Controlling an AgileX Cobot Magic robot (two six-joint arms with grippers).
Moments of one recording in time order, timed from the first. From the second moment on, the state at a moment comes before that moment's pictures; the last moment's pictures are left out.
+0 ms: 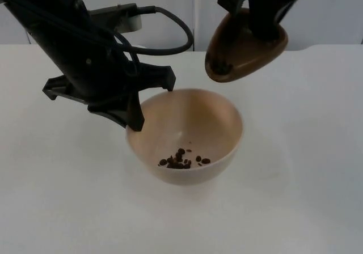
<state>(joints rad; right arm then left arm) 0.73 1.87 -1.76 -0.18 1.22 -0.03 -0.40 1.82 -1.12 -0.37 0.68 0.07</state>
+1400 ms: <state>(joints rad) 0.47 2.02 -1.76 0.03 1.10 -0.04 -0.40 1.95 -1.12 -0.23 0.60 0.07</state>
